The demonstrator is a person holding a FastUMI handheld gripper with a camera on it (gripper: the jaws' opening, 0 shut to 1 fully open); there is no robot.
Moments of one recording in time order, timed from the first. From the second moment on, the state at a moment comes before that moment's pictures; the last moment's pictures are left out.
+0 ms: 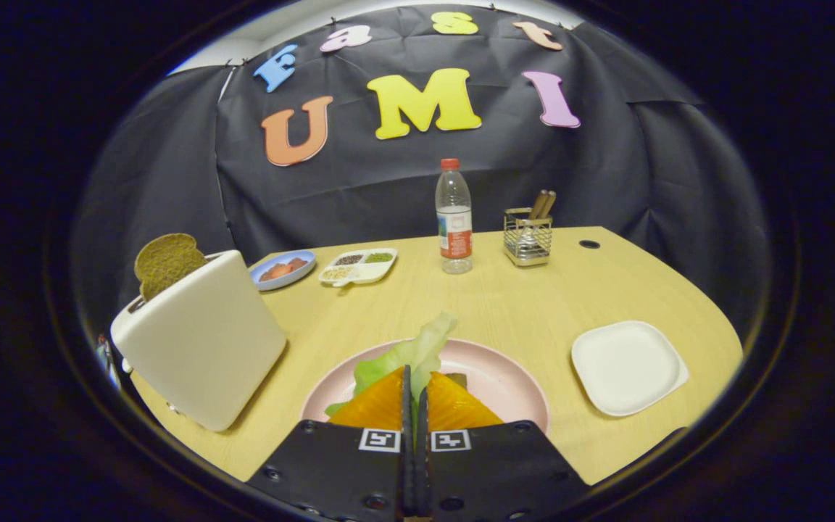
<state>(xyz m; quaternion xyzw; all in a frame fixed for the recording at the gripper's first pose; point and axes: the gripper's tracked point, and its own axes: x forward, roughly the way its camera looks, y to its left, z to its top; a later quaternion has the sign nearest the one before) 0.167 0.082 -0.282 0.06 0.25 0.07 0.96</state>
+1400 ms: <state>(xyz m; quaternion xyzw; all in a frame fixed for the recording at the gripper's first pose) 0.140 0.120 -0.171 0.03 0.17 0.10 0.98</state>
